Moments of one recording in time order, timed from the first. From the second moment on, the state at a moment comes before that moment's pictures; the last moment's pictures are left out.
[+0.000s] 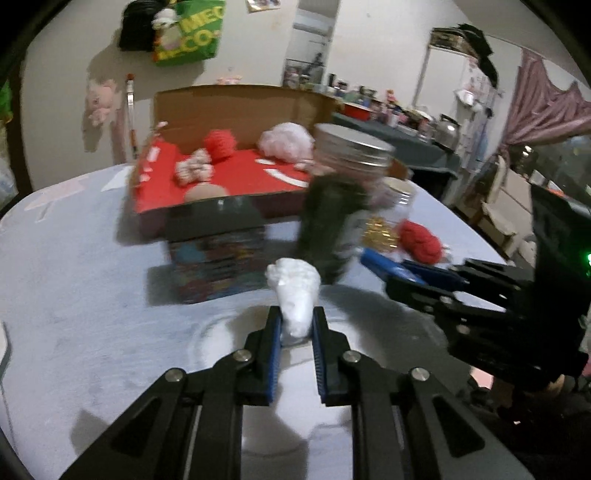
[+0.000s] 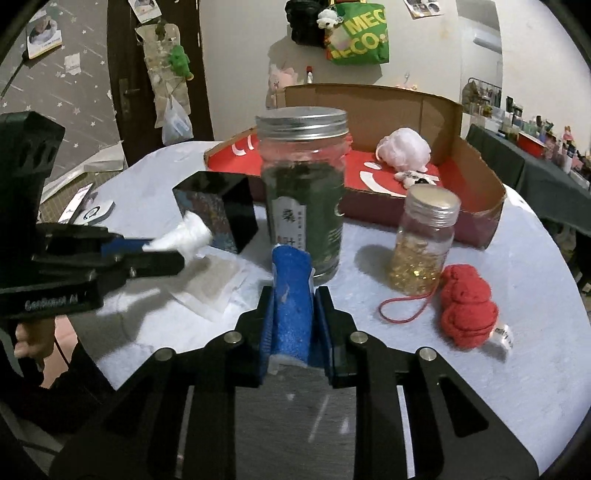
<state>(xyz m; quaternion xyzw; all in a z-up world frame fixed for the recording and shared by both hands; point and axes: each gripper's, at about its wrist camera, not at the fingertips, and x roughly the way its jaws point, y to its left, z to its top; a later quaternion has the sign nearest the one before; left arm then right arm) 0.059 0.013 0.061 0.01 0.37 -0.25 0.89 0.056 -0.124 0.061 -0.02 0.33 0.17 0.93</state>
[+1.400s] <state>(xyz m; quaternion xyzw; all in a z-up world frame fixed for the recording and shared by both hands) 0.082 0.097 0.057 0.00 0.42 -0.16 0.89 0.060 -0.215 0.067 0.00 0.36 0.10 0.93</state>
